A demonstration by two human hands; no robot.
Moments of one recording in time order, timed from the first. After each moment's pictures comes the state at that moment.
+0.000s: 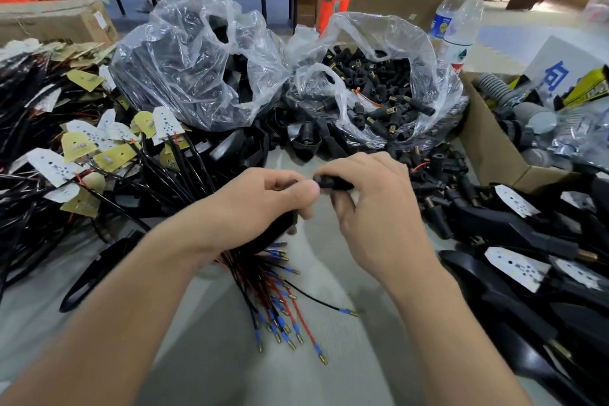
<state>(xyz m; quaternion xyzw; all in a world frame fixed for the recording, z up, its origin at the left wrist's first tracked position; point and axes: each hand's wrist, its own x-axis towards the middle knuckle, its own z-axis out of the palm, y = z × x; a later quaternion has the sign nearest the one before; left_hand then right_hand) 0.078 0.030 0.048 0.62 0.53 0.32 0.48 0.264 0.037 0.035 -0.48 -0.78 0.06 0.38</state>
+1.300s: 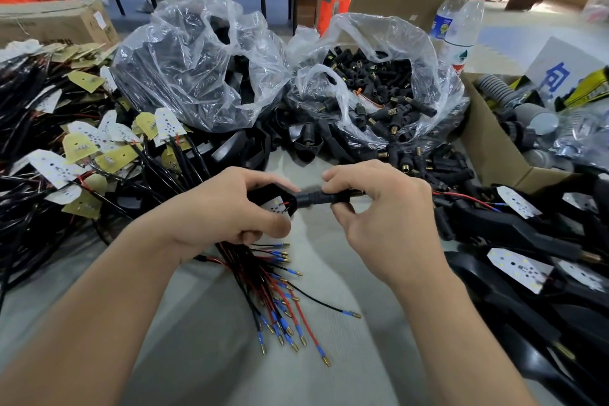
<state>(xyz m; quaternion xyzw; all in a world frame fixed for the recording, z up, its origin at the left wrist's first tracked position) 0.049 0.034 0.048 0.60 0.54 0.27 0.53 0.269 0.031 0.032 -0.46 -0.76 0.09 0.45</state>
